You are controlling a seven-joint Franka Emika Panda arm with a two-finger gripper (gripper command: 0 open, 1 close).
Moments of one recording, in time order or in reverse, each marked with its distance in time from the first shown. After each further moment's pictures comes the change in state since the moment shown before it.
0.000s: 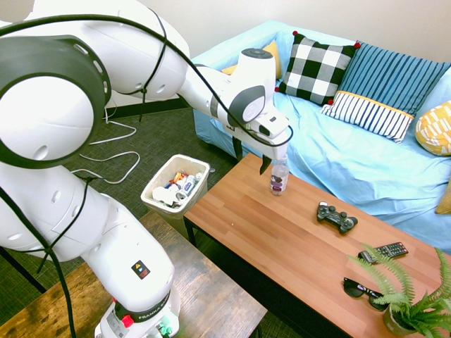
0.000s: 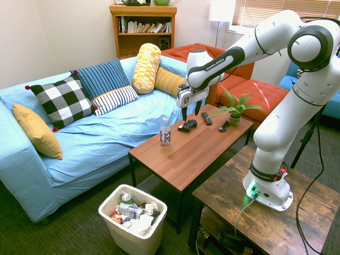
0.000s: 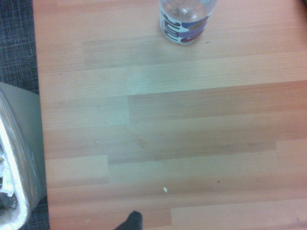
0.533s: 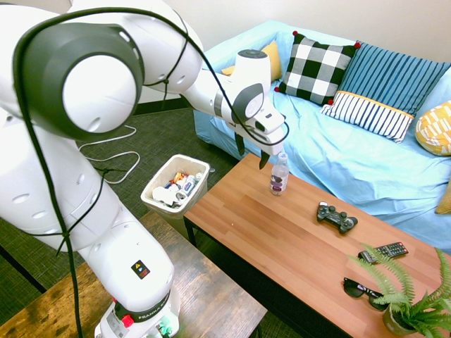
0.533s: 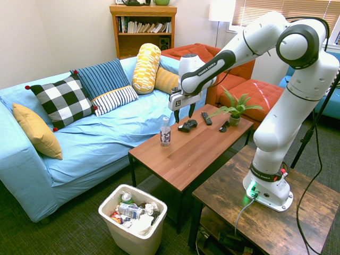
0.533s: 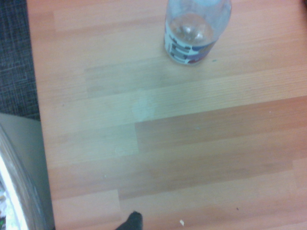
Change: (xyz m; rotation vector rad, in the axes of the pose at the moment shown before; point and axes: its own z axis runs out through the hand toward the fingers) arm 0.010 -0.054 0.022 -0.009 0.054 0.124
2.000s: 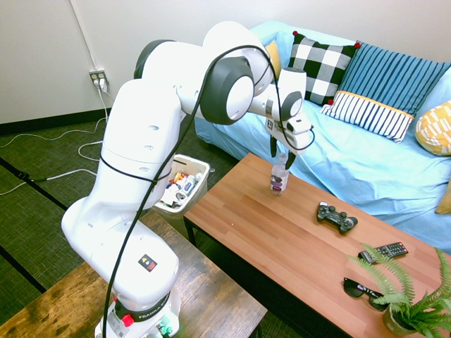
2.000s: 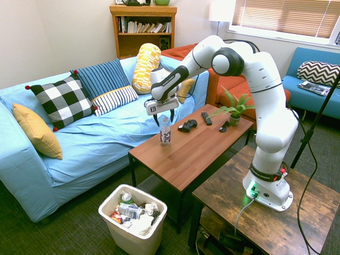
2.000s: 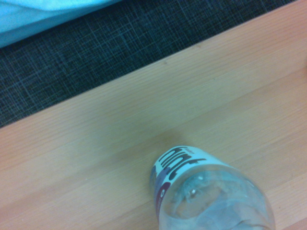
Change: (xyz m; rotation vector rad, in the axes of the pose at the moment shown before) arm 0.101 -0.130 0.120 -0.140 -0.043 0.218
